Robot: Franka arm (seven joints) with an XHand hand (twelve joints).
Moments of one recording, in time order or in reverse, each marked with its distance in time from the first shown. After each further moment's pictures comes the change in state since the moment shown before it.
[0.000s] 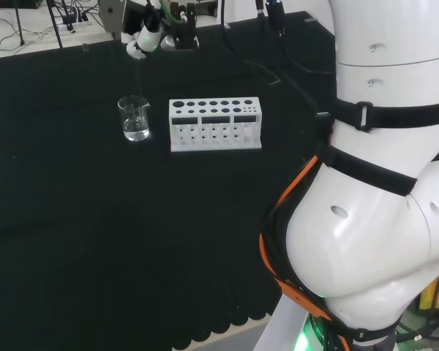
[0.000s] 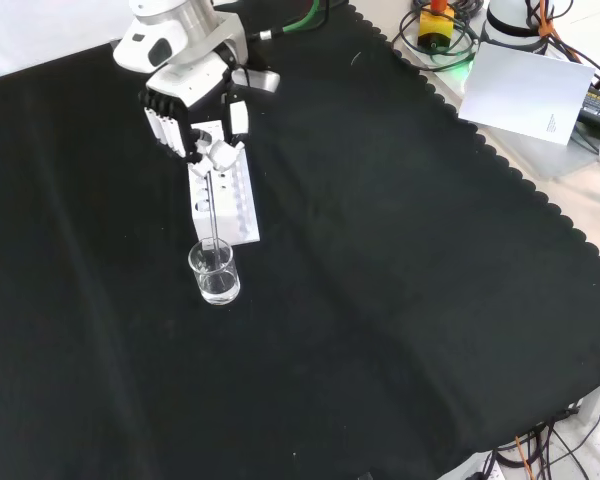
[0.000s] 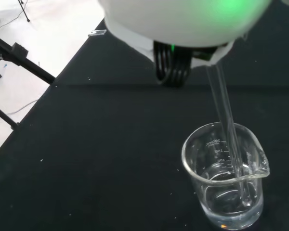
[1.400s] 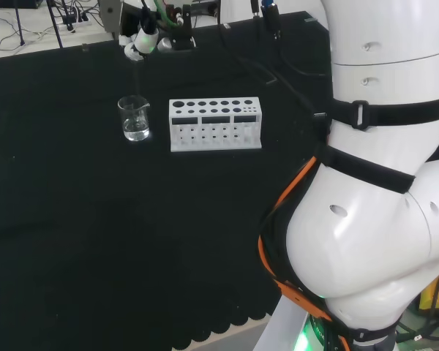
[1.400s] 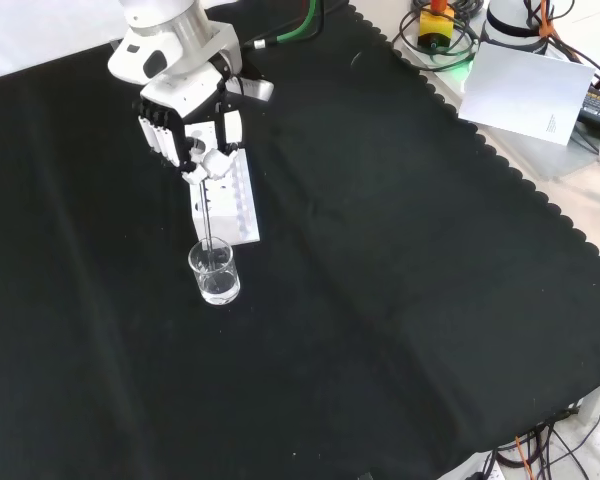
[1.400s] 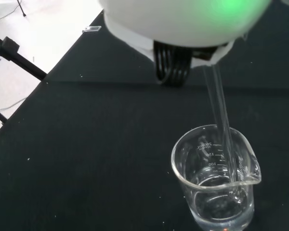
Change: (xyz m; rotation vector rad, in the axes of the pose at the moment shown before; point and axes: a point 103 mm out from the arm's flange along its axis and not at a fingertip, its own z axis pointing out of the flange) arm -0.007 0.010 0.005 0.003 -0.028 -0.001
